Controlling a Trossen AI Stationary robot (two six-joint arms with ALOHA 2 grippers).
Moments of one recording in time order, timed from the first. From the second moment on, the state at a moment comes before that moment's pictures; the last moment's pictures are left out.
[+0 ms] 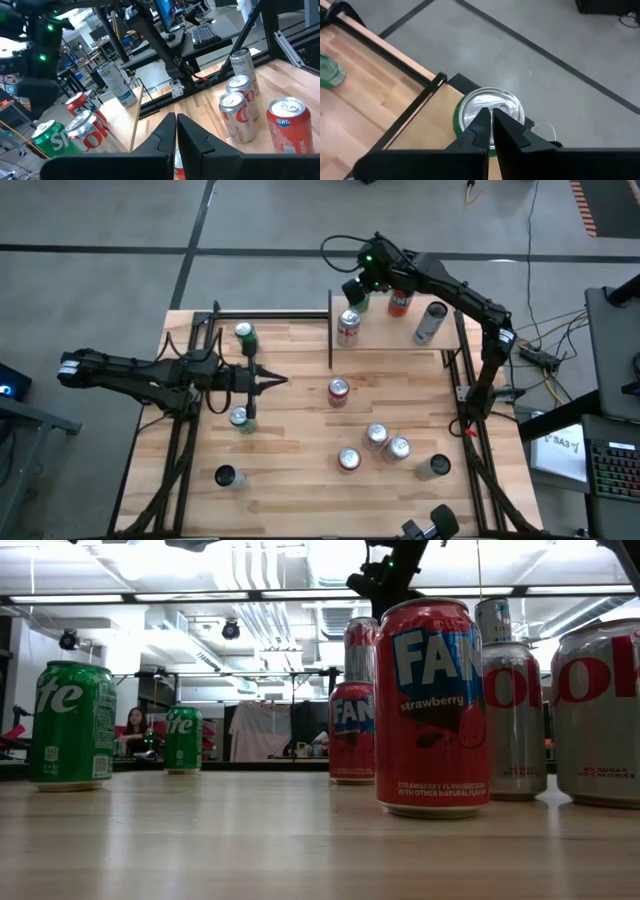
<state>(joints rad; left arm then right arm) -0.07 0.90 0.70 0.11 -0.12 0.45 -0.58 1.81 2.03 -1.04 0.31 0.23</state>
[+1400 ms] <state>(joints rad) -0.07 0.90 0.70 0.10 -0.12 0.45 -0.57 1.81 1.98 -1.11 0.32 0.31</state>
